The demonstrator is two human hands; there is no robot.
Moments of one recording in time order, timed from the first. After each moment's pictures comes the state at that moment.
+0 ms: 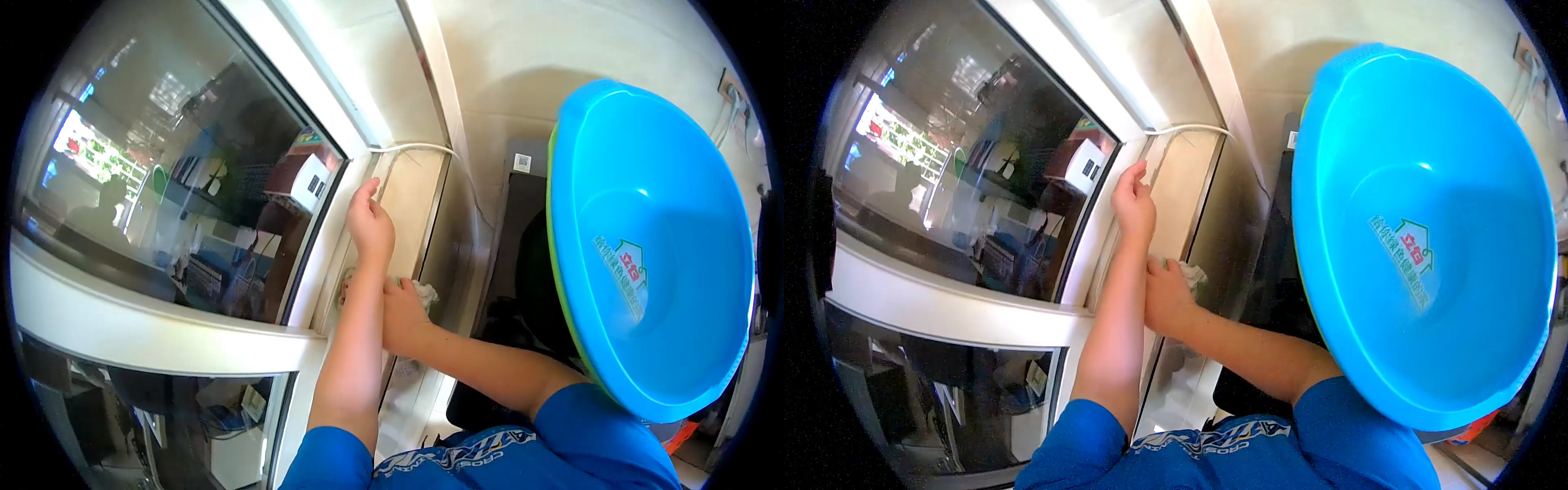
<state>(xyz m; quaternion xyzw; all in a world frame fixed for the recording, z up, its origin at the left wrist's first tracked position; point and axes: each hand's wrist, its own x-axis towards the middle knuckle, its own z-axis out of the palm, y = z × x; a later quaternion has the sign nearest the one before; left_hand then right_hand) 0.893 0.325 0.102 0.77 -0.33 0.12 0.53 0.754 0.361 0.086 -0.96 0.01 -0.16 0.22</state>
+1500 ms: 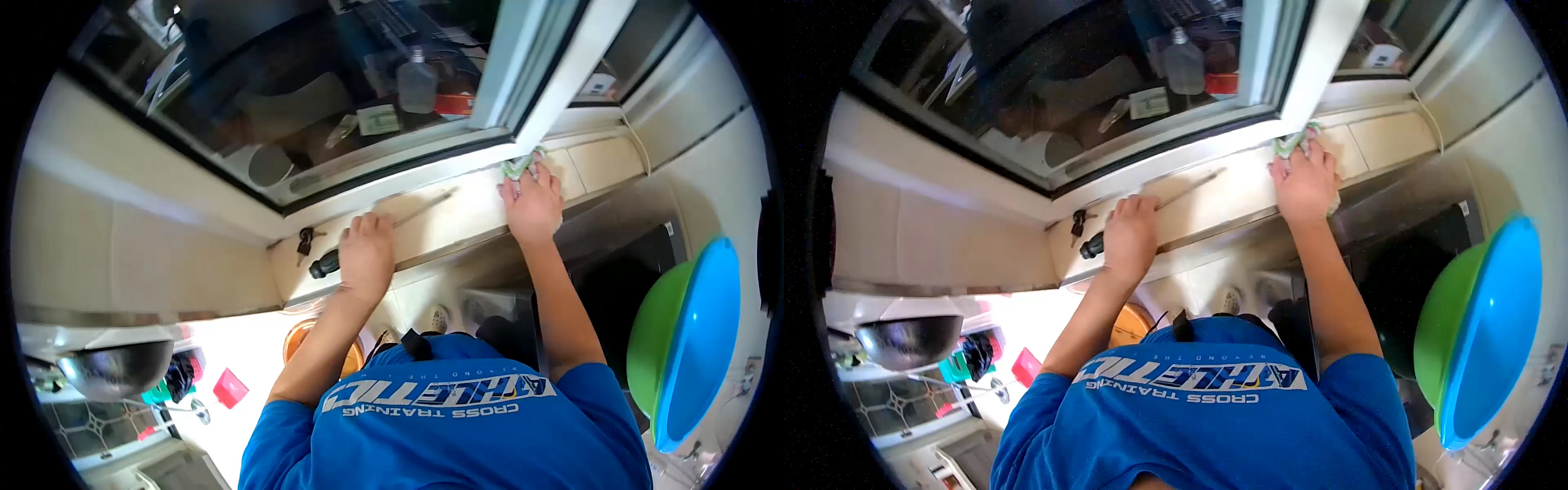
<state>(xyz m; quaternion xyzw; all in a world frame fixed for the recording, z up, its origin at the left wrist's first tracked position) 0.619 0.714 0.095 0.99 -0.02 0.10 0.10 0.721 0.466 0.082 -0.97 0.00 -0.20 0.11</state>
